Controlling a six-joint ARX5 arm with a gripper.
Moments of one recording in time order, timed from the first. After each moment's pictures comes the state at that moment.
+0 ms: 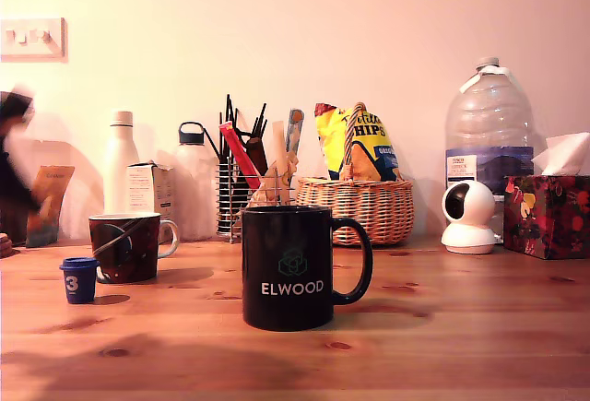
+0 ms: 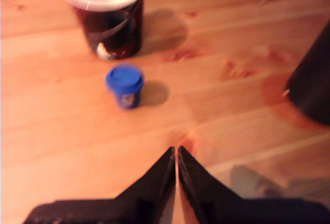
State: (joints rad) arm -0.26 0.96 0.24 0.18 0.10 -0.08
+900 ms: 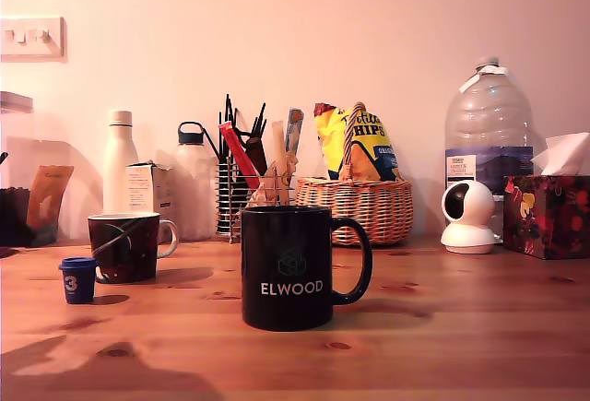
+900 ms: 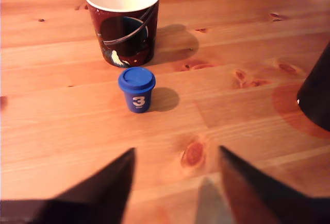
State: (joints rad) arm -0.26 0.96 0.11 0.43 0.07 -0.10
